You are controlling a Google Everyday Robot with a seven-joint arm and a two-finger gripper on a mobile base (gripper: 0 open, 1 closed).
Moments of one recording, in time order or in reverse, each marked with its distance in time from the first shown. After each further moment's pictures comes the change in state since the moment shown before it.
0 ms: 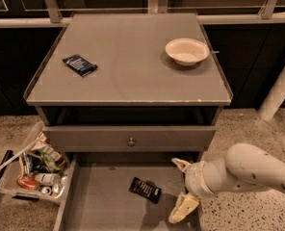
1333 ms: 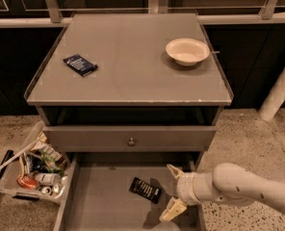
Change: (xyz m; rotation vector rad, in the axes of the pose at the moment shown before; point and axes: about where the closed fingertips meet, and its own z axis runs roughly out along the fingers) arm 0.044 -0.020 0.082 0.086 -0.069 0.002
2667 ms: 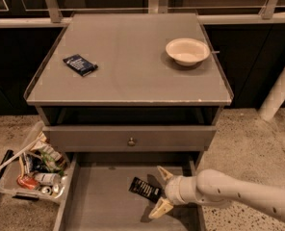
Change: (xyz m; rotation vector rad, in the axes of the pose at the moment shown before) arm 0.023 -0.012 0.075 0.031 -0.046 -0.031
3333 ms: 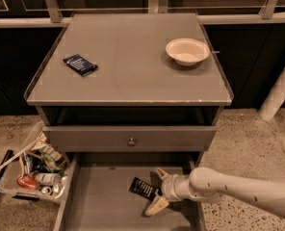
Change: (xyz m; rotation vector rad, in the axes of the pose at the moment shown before) arm 0.030 -0.015 0.046 -0.031 0.010 0.082
